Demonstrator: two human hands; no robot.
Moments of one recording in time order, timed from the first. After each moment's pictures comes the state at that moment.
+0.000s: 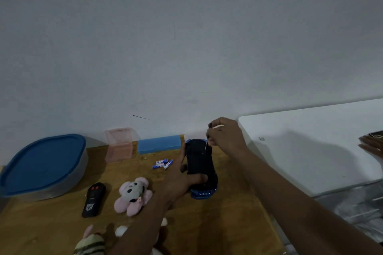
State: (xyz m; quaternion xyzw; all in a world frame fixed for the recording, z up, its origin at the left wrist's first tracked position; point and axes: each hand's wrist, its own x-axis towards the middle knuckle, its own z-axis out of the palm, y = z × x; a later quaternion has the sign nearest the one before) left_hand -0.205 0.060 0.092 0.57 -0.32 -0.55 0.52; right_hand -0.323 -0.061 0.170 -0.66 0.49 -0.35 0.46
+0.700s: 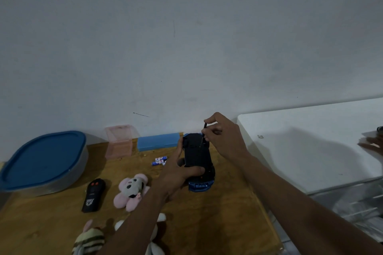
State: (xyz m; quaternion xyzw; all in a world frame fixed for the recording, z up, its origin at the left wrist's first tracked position) left_hand -0.201 0.057 0.097 0.53 -0.32 -0.57 0.54; right_hand -0.336 -0.048 0.165 -0.77 0.36 -0.38 0.37
